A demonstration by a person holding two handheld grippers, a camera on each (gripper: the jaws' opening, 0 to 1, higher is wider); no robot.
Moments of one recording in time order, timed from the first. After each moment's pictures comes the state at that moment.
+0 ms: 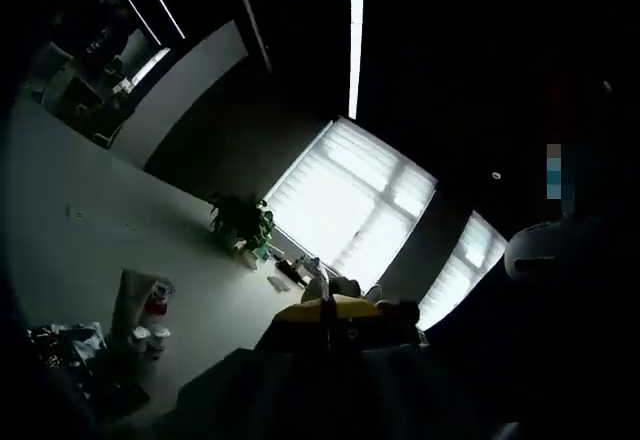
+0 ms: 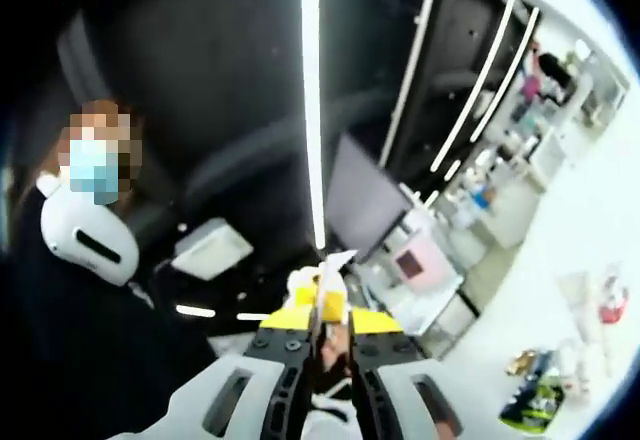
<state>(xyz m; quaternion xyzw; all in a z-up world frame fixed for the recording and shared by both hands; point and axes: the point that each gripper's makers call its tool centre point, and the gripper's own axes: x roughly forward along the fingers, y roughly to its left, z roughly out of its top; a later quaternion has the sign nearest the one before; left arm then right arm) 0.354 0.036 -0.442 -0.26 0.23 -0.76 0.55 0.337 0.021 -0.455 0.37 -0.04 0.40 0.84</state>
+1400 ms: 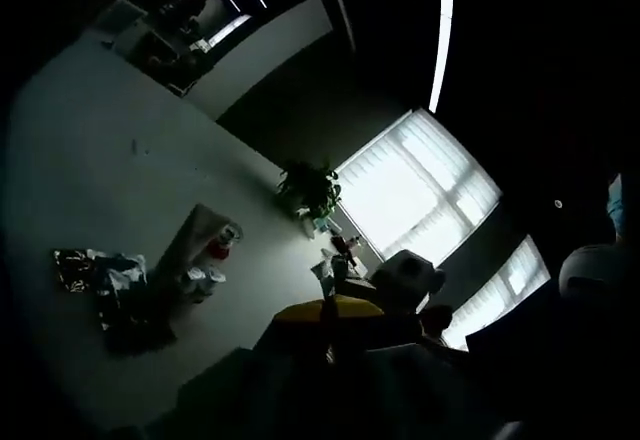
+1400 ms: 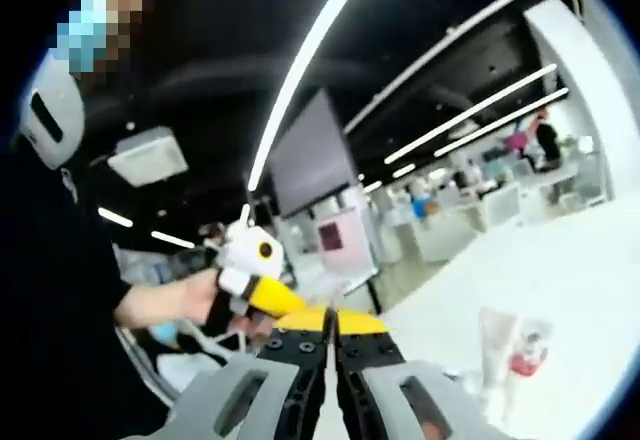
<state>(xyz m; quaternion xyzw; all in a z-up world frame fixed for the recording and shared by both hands) 0.389 0.040 -0.523 -0.25 0.36 -0.66 0.61 0.373 0.008 -0.517 0.15 0.04 0.28 0.95</state>
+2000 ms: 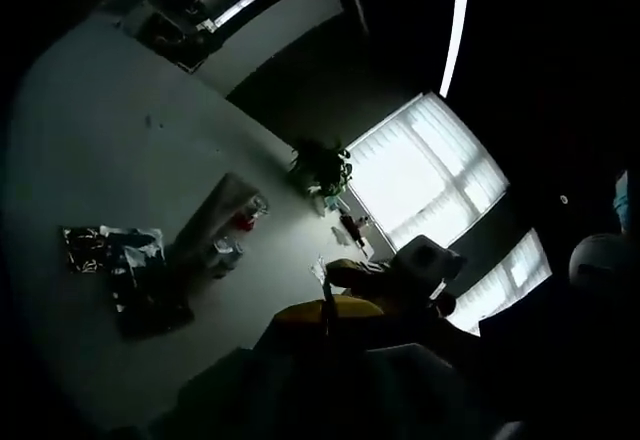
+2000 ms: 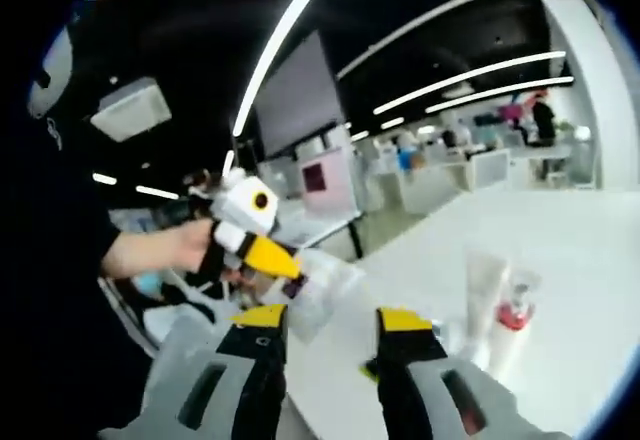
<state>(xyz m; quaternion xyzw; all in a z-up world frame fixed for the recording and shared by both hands) 0.394 0.048 -0.566 -0.23 0.41 -0.64 0.61 0.361 0.008 -0.572 0.11 0.15 0.26 0.95</state>
